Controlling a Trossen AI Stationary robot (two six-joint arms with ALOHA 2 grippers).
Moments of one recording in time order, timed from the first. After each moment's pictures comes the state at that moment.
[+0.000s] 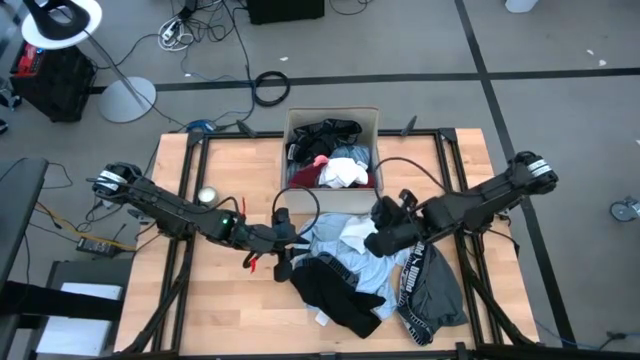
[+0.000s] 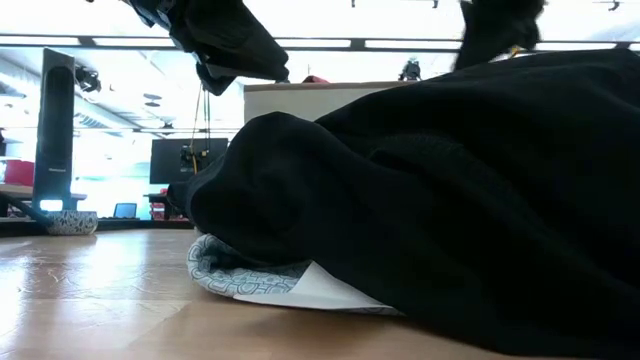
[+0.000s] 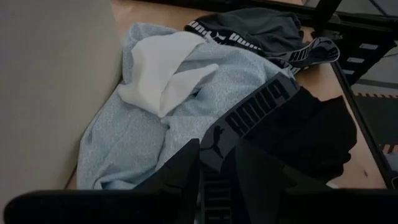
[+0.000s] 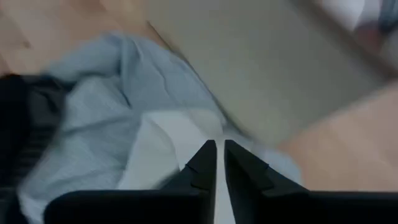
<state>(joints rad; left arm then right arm) -0.33 1.40 0.84 0.01 -0.31 -0.34 0.39 1.42 1.22 -0.99 0.61 0.93</state>
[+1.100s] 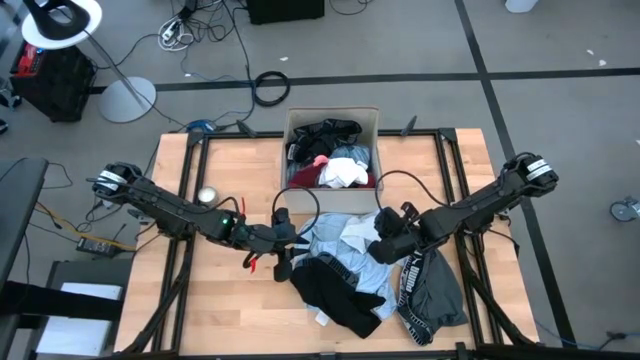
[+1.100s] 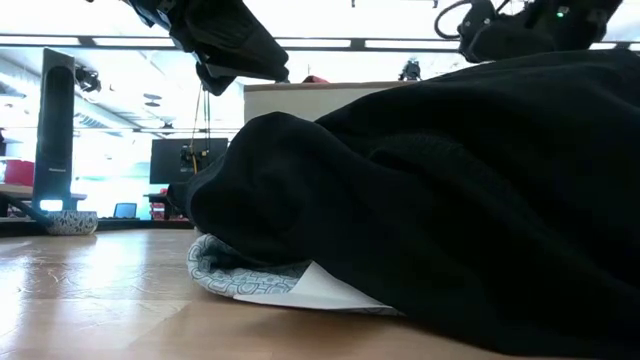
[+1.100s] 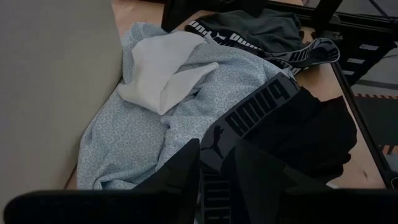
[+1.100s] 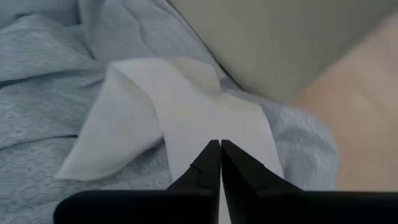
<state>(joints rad) -0.33 1.40 0.84 0.01 -0.31 -0.35 0.41 1.42 0.92 -0.75 0.58 1.02</state>
